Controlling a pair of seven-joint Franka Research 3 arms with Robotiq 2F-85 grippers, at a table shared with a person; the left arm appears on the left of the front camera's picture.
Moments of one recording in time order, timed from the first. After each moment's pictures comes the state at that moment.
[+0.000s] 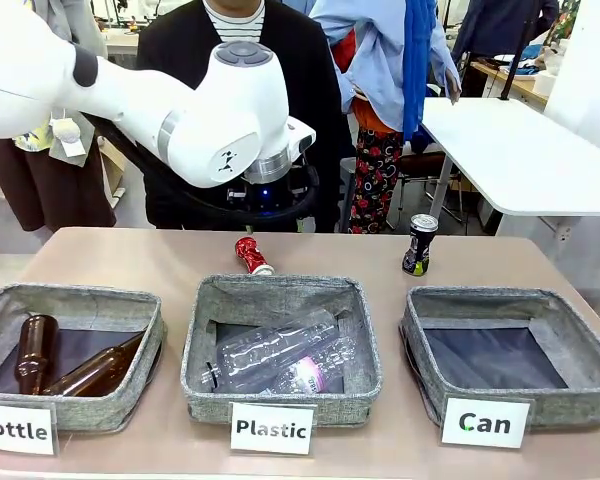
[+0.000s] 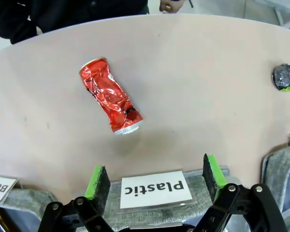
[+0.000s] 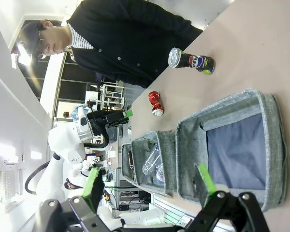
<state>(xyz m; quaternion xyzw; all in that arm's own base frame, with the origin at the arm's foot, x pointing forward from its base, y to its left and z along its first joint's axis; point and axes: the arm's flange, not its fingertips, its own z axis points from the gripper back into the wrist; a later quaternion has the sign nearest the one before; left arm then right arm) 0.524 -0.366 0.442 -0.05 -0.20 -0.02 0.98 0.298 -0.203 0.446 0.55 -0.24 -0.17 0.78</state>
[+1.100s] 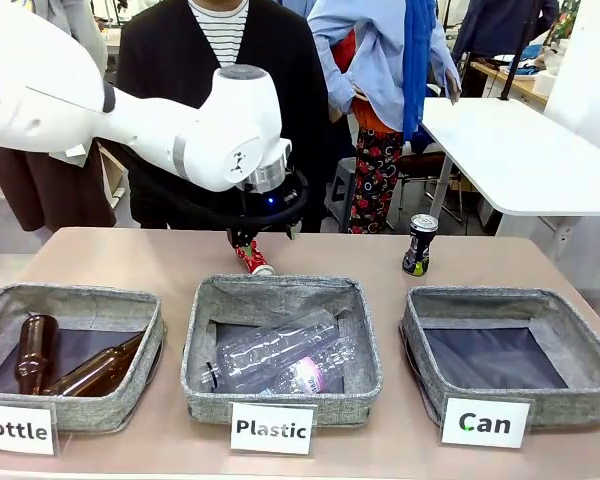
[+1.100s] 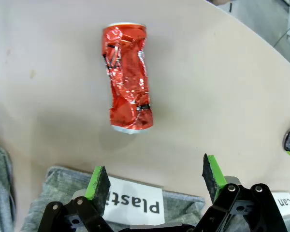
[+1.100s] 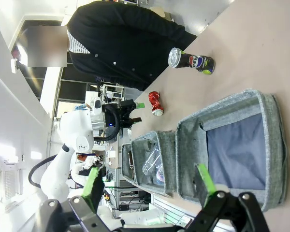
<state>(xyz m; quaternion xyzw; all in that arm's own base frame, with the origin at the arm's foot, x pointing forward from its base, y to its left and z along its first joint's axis) 0.569 -0.364 0.390 -0.07 -0.10 0.22 0.97 0.298 -0.203 0.446 0.55 -0.24 -0.17 0.78</state>
